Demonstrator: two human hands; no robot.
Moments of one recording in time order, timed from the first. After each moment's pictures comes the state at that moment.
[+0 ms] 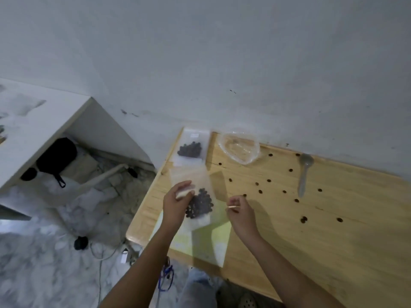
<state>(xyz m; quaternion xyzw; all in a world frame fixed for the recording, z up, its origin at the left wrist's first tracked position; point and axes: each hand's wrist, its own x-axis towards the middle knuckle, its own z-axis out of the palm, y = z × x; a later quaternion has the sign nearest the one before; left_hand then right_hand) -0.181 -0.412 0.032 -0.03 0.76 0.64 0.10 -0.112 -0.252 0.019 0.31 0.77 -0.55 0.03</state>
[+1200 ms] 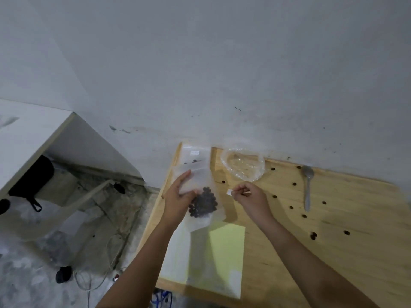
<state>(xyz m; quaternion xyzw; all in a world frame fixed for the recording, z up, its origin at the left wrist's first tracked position) -0.267 -0.421 0.045 0.04 0.74 0.66 0.15 -0.190 -0.239 0.069 0.31 0.76 -0.56 -0.01</state>
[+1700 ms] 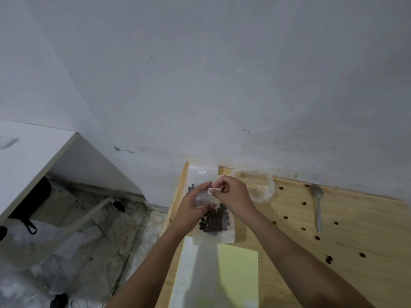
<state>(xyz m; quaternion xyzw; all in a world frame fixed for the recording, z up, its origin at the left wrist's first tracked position) -0.316 -0.413 0.059 0.19 0.75 0.60 0.22 -0.279 -0.275 0.100 0.19 0.83 -0.51 -0.05</state>
